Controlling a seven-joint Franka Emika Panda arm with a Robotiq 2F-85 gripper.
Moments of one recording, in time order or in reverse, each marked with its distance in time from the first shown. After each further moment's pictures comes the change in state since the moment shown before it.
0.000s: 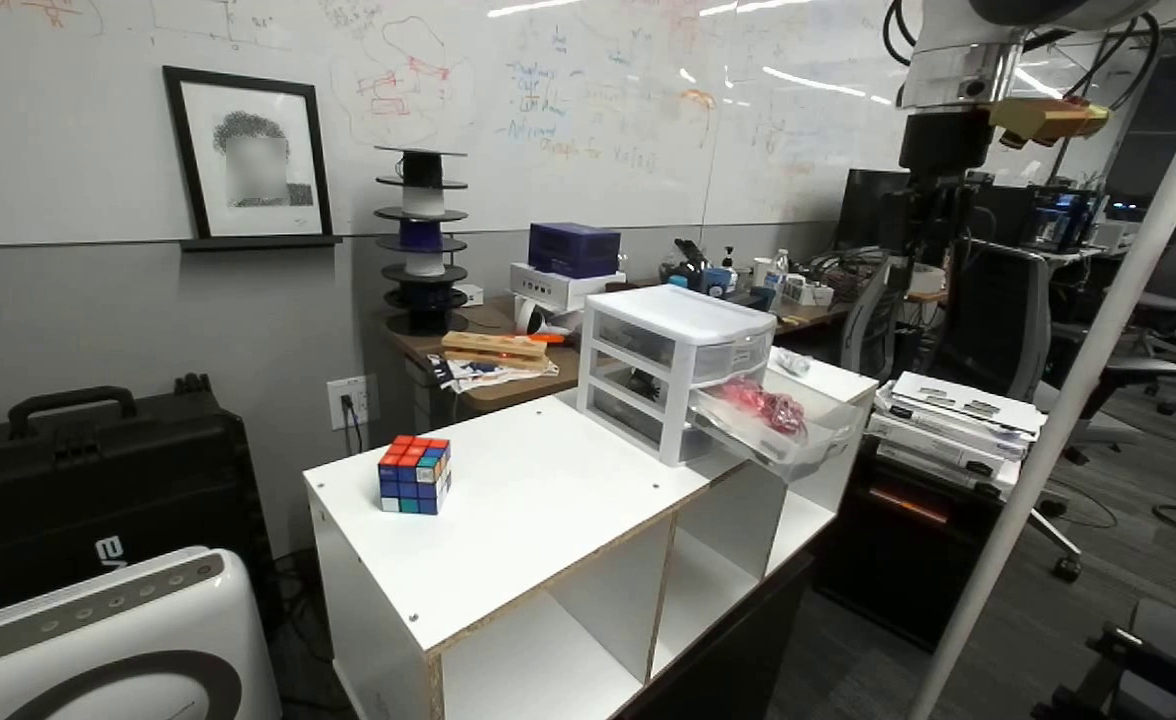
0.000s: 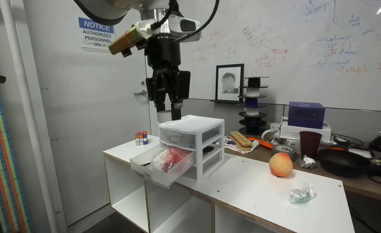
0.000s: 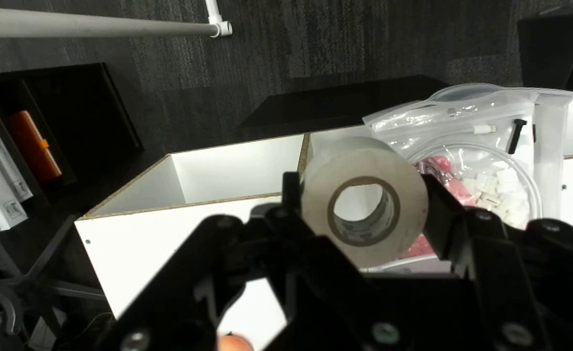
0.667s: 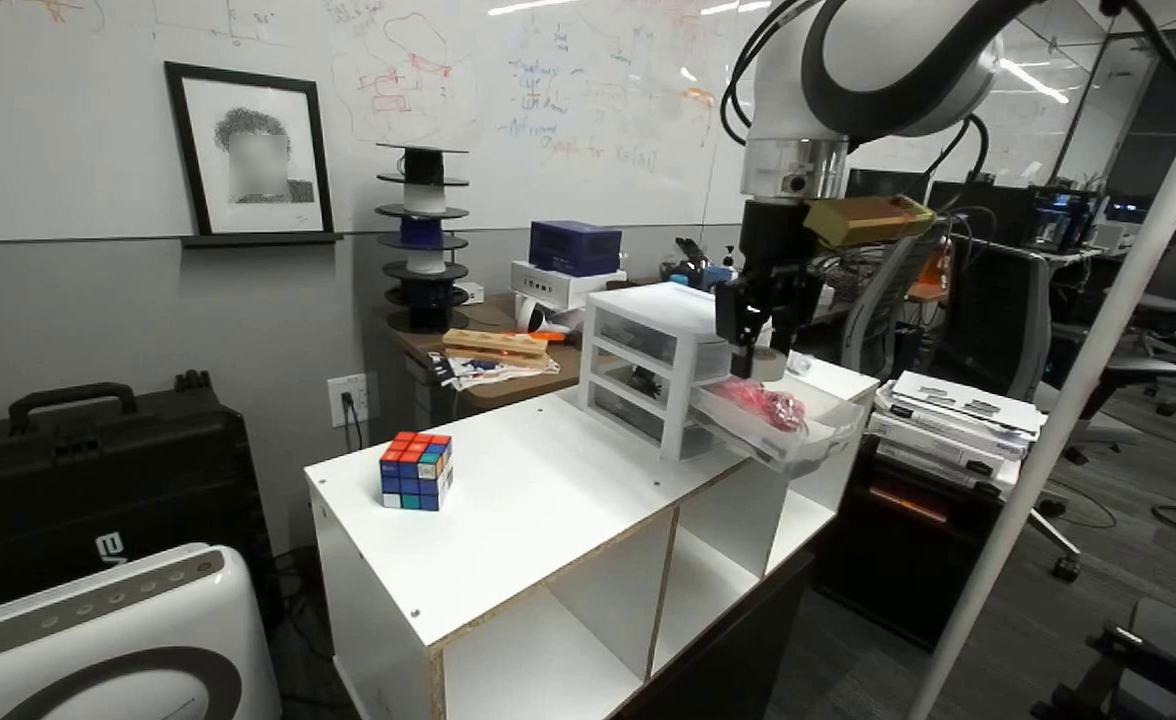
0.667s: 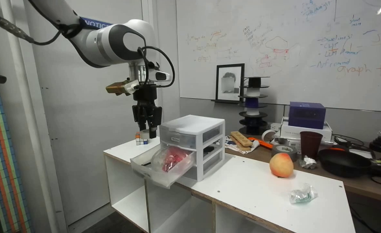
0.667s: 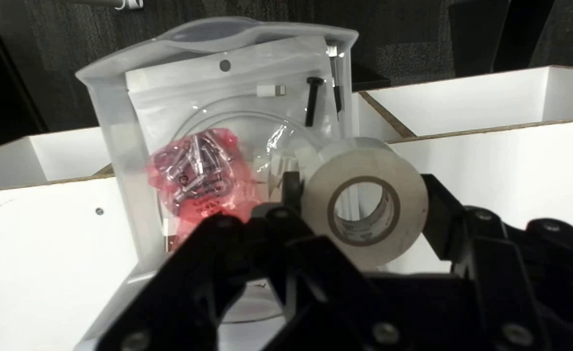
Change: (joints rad) arm 0.120 0.267 0.177 0.069 0.069 0.188 0.235
